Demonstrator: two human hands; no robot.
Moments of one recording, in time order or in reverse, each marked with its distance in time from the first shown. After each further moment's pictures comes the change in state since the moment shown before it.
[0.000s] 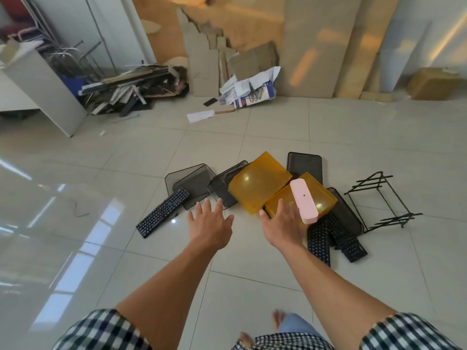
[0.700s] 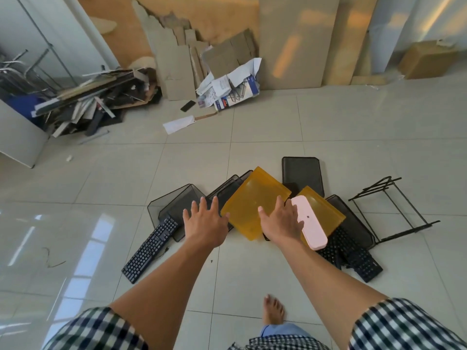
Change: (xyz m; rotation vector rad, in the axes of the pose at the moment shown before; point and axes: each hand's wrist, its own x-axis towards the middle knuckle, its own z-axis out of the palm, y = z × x) left_hand 0.250 0.048 -0.066 0.084 -0.096 0.065; right_hand 0.241 -0.063 -0.022 0.086 0.015 0.153
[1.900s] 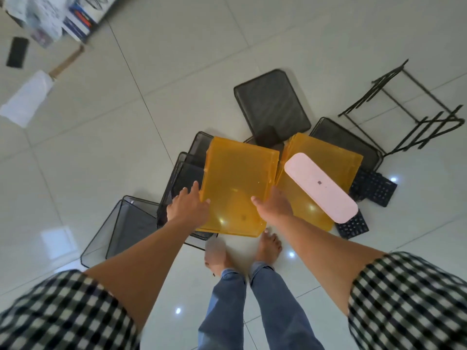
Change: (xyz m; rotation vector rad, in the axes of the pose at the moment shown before) left_hand 0.468 0.037 0.155 0.195 -0.472 0.251; right_hand 0.344 0.029 0.180 0.350 -0.231 0.633
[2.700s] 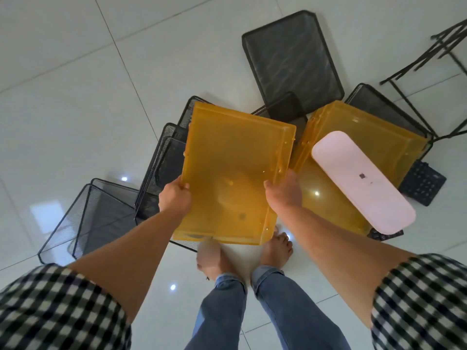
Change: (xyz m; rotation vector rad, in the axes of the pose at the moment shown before) left_hand 0.154 -0.044 0.117 -0.629 0.122 -0.246; right_hand 0.152 0.039 0.091 0.181 0.229 0.093
